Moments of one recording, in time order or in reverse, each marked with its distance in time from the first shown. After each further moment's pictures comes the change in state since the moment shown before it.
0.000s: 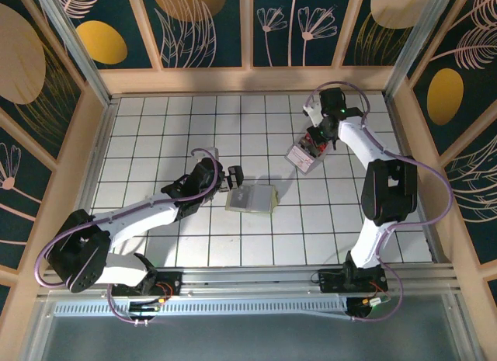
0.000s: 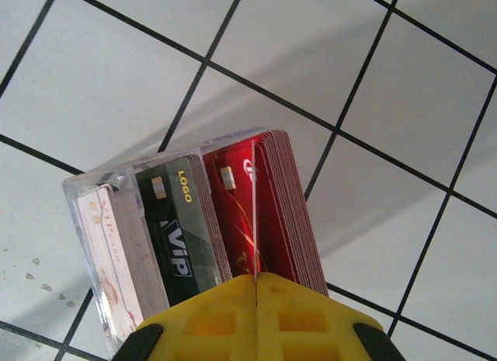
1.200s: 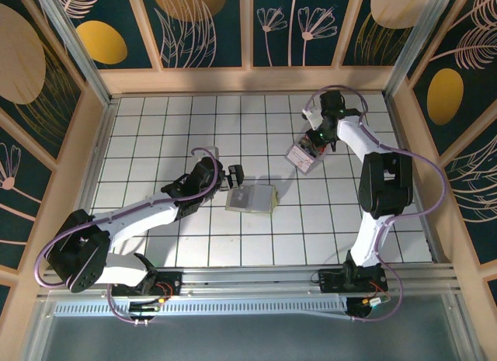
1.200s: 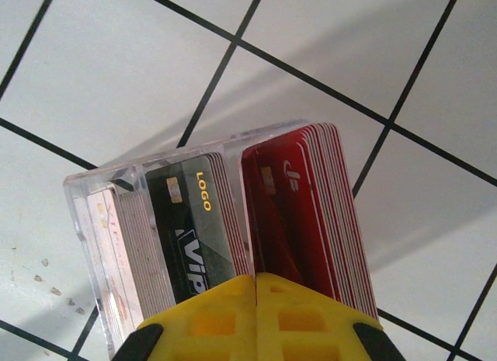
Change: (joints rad) left arm 0.000 0.000 0.011 0.000 0.000 0.001; right arm -0.020 0.076 0.011 0.000 -0.107 -0.011
